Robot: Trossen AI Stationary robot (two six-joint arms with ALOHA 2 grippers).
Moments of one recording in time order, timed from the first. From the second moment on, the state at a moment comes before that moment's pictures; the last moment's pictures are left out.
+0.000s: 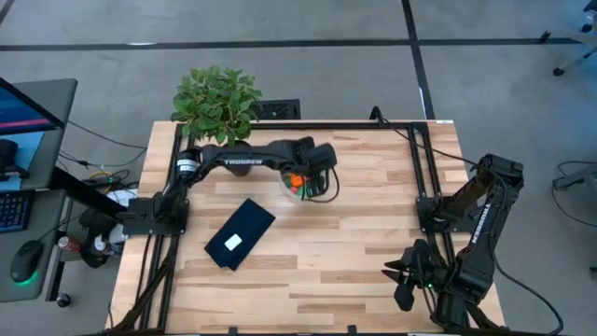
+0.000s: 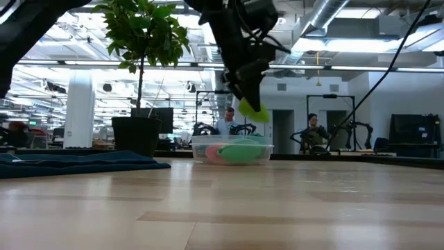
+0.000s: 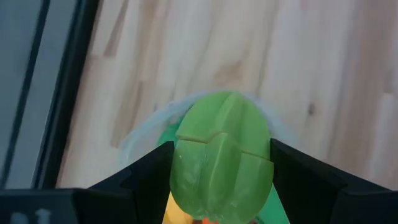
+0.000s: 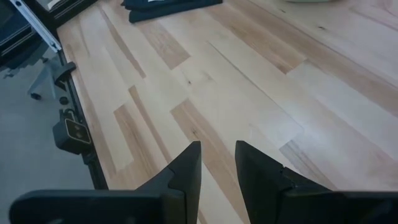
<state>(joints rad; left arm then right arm) 0.16 2.13 1.90 -0.83 -0.26 0.06 1.16 1.49 1.13 -1.08 0.82 1.76</state>
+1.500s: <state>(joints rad) 0.27 2.13 1.78 -0.90 -0.30 -0.18 1.16 1.49 1.13 -1.11 0.82 1.76</state>
